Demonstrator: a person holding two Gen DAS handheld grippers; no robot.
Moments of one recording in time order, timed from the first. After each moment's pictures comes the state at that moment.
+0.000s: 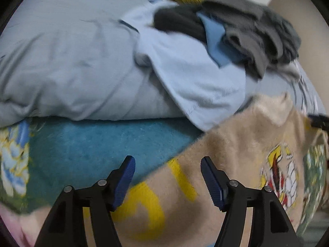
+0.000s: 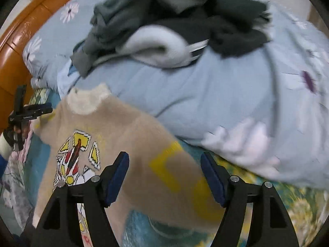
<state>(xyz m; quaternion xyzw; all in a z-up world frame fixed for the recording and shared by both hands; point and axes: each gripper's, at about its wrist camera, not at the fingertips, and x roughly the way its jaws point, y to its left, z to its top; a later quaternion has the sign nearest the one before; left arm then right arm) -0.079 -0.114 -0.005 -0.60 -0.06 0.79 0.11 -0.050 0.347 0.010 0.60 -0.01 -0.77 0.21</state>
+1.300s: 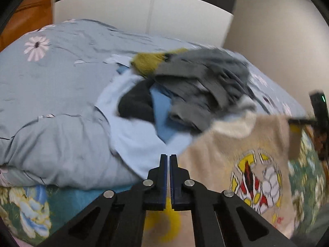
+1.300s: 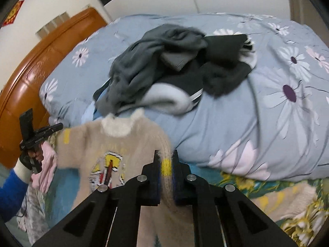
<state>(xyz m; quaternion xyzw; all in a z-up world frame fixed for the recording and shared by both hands) -0.084 -0.107 0.112 -0.43 -0.04 0.89 0.16 -0.022 0.379 0.087 0.49 -0.10 -0.85 0.19</state>
